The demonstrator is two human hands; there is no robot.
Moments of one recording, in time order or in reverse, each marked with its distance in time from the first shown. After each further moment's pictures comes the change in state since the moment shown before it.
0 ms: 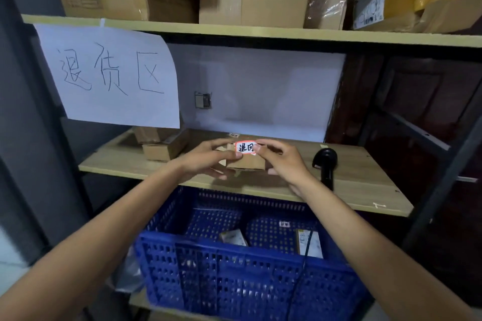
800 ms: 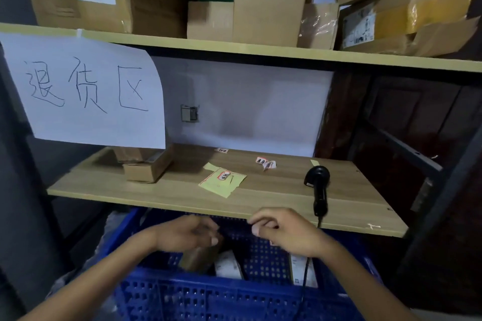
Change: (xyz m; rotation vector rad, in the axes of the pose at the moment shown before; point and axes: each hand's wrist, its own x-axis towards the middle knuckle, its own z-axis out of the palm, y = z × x) left_hand -0.027 -0.069 -0.002 0.566 -0.325 -0.075; right_hand -0.052 0.017 -0.021 -0.586 -0.451 0.132
